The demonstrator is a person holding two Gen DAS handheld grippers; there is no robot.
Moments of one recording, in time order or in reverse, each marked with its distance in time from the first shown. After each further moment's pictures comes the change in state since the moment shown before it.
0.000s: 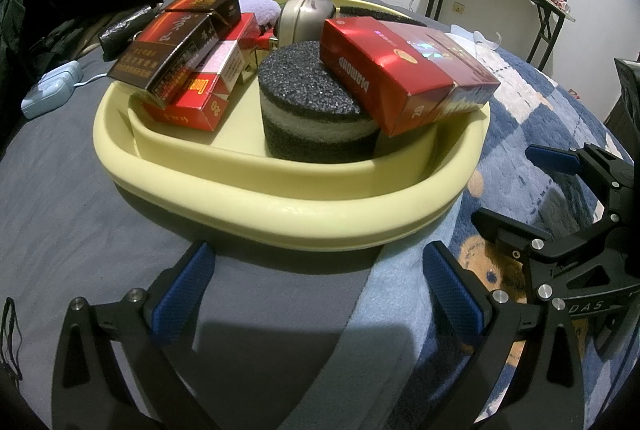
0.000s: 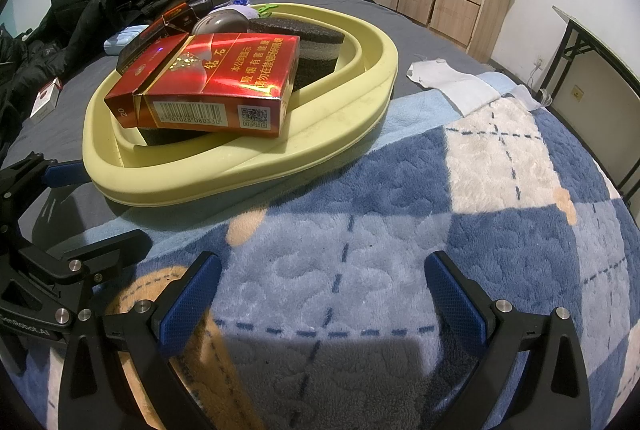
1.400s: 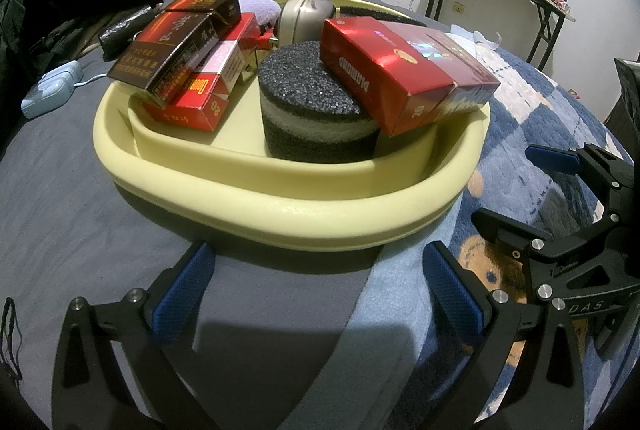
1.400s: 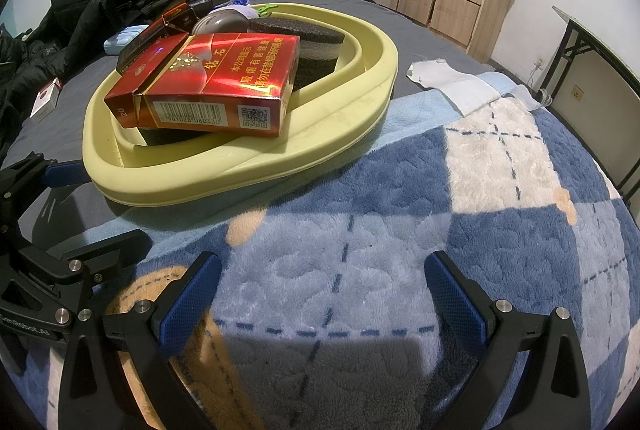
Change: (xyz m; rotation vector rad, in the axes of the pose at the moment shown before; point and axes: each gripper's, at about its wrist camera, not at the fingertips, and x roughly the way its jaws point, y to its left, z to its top) left arm 0.000 0.000 0.000 0.000 0.000 0.000; right arm 0.000 0.000 0.000 -0.001 0.000 0.001
